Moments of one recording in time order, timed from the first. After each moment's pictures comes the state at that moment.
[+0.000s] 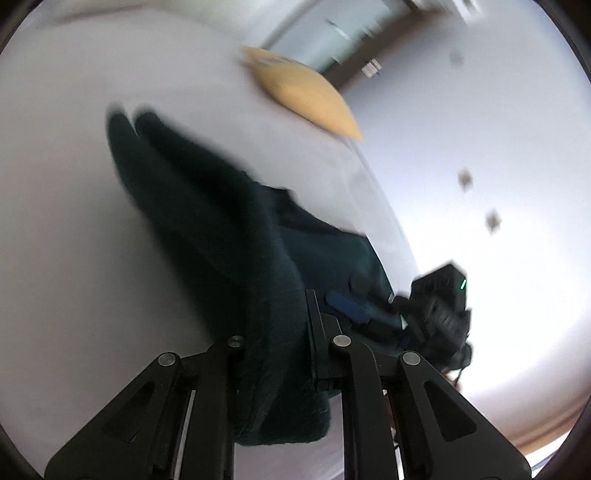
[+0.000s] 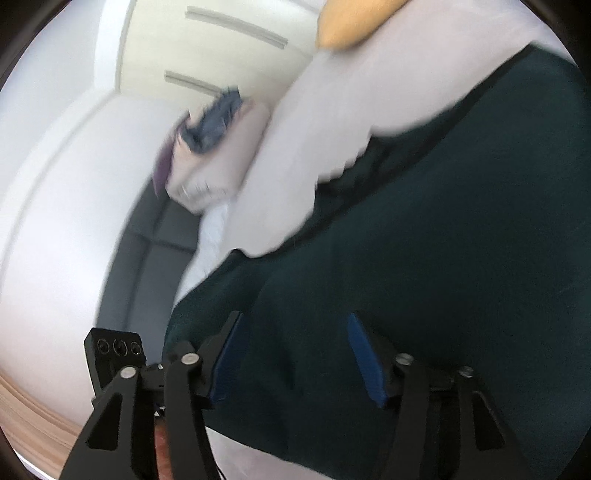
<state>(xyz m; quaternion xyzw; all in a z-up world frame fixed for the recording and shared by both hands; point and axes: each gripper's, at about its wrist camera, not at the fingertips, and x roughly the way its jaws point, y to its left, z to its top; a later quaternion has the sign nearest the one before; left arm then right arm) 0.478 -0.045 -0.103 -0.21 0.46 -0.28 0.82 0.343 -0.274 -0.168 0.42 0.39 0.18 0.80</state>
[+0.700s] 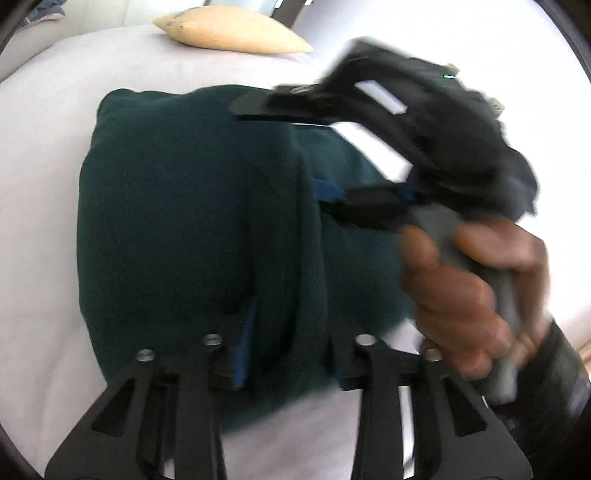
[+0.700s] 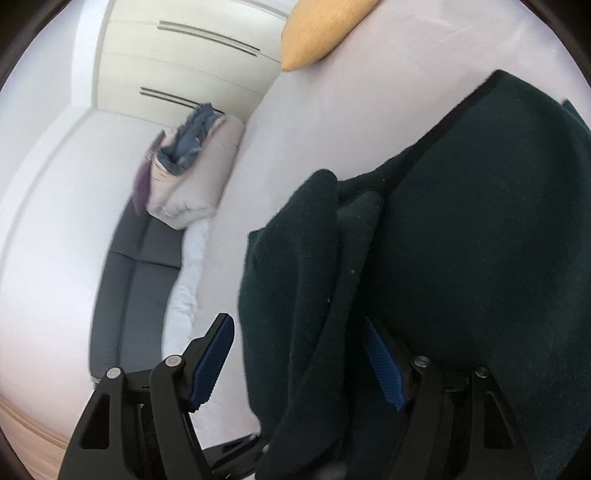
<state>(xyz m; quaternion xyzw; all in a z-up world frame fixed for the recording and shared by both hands) 0.434 -0.153 -0.150 -0.06 0.48 -0.34 0.81 0.377 -0.310 -0.164 0.42 0.42 0.14 0.79</state>
